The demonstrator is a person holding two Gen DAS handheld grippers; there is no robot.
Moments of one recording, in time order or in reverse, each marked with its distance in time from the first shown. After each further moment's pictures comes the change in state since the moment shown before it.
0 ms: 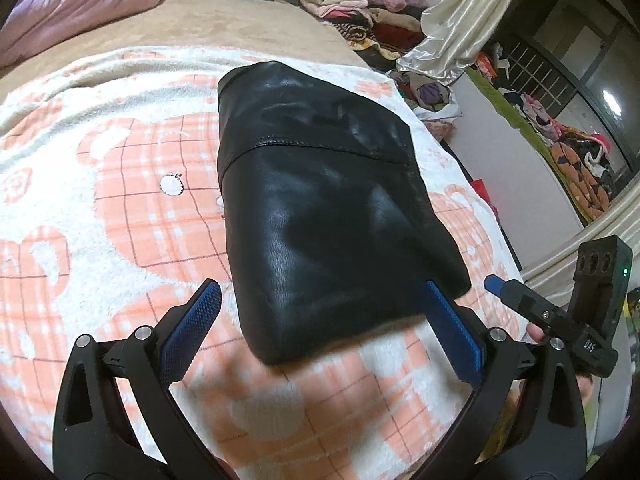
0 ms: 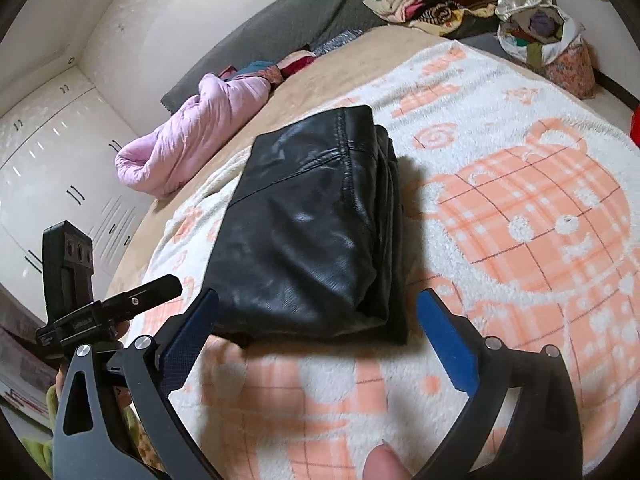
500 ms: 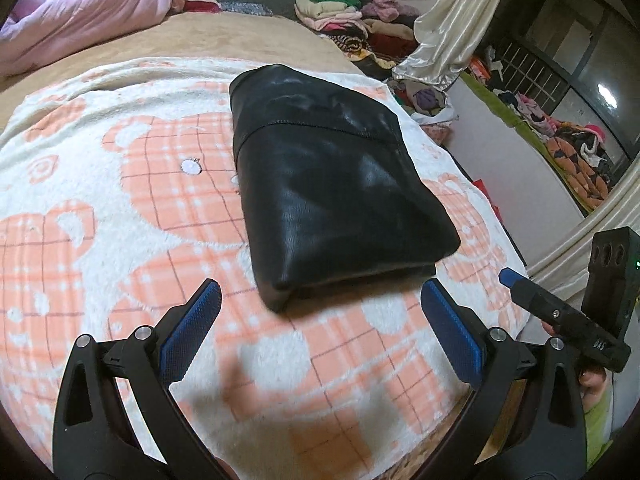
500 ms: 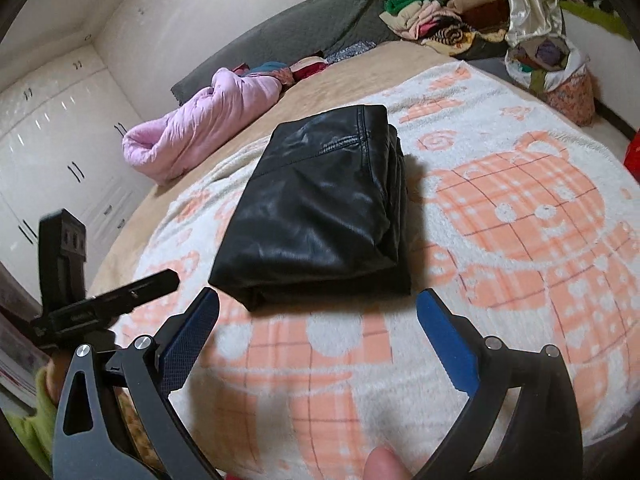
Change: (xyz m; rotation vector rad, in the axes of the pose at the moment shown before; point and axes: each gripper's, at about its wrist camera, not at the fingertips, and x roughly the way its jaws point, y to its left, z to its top) left arm -0.030 -0.003 -0.047 0.029 -0.063 0.024; right arm -0.032 0.024 -0.044 -0.111 -0.038 -0.050
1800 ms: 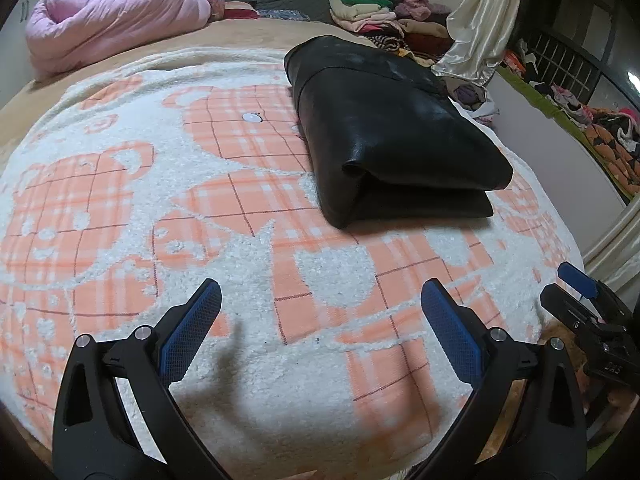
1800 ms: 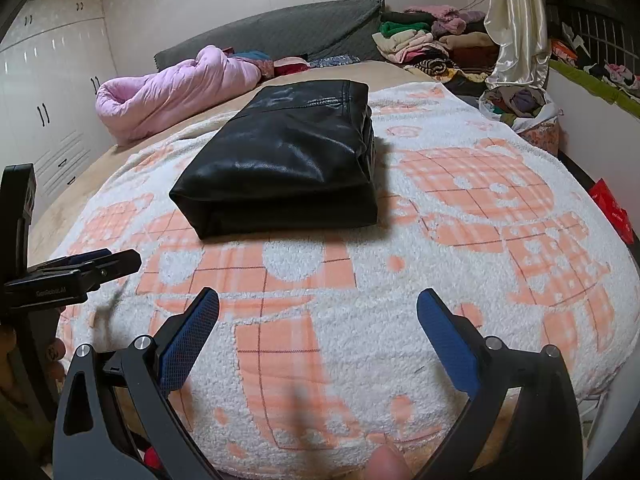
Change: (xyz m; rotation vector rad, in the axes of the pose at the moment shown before) left arm -0.005 0.012 -0.078 0.003 -0.037 0.190; right arm 0.007 0.018 -0.078 -0.168 -0.034 -0.224
